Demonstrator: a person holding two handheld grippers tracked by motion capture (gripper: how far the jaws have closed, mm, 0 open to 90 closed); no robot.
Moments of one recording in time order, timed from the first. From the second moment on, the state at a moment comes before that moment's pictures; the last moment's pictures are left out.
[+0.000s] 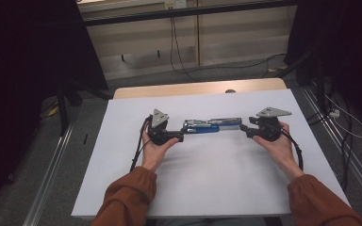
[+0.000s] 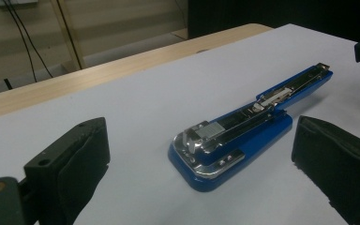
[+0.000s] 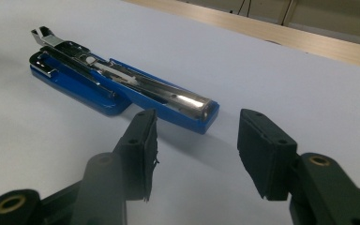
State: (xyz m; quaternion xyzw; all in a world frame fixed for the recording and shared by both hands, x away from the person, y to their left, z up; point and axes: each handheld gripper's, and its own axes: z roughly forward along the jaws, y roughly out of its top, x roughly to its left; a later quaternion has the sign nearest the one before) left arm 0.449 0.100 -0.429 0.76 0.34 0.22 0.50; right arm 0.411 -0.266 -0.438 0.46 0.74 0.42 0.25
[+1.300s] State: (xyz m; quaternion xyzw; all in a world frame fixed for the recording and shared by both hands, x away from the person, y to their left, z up) left arm 0.457 0.098 -0.435 0.77 0.35 0.16 0.51; right arm 0.412 -0.264 -0.444 0.44 0.76 0.42 0.24
